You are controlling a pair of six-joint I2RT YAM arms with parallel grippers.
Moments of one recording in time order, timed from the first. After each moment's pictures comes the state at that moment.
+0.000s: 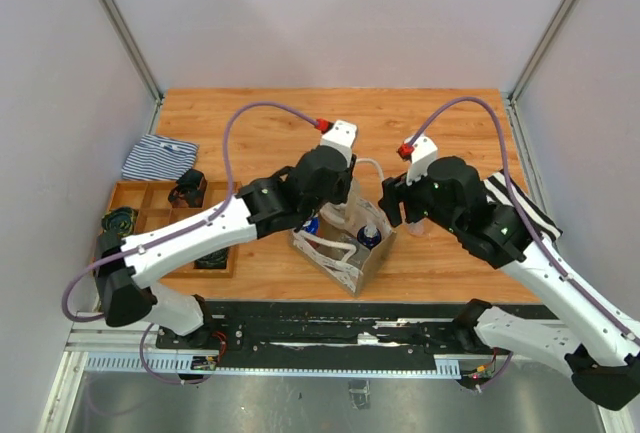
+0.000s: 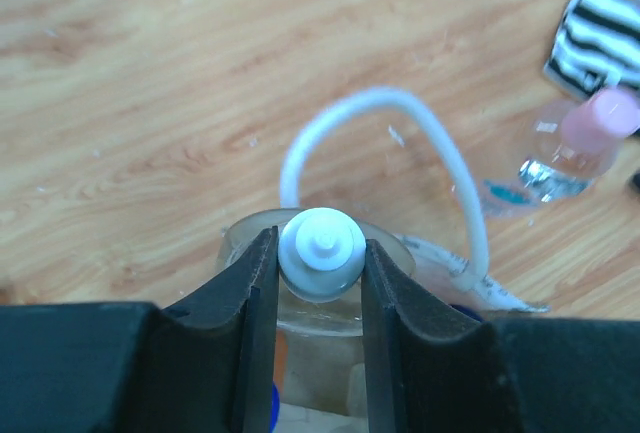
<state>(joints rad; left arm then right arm) -1.04 1.44 1.30 -0.36 -0.51 -0.32 0.71 0.92 1.09 -0.67 0.15 0.10</state>
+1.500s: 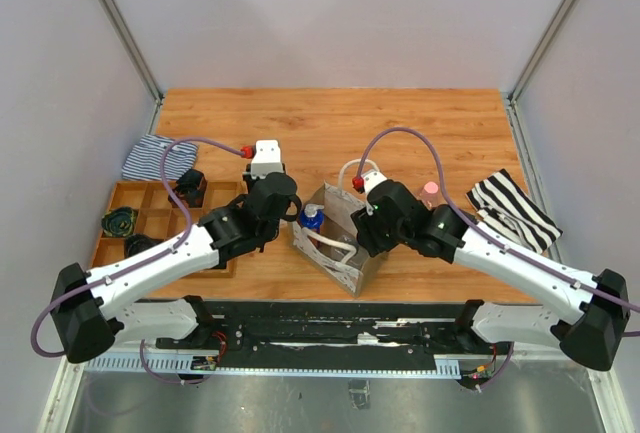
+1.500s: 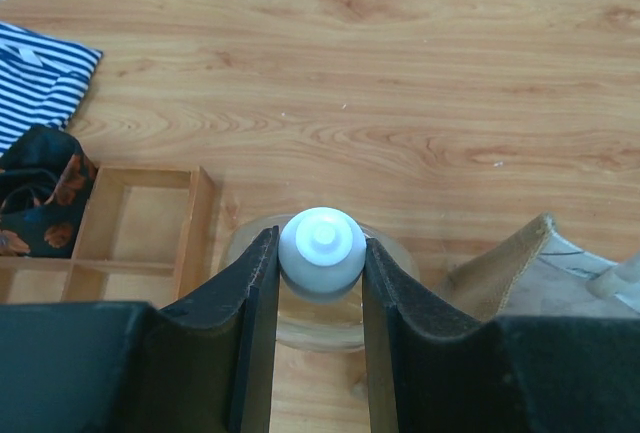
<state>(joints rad) -0.91 1.12 0.90 -0.26 -0.93 -0.42 0.93 1.13 0.97 -0.72 0.18 0.24</state>
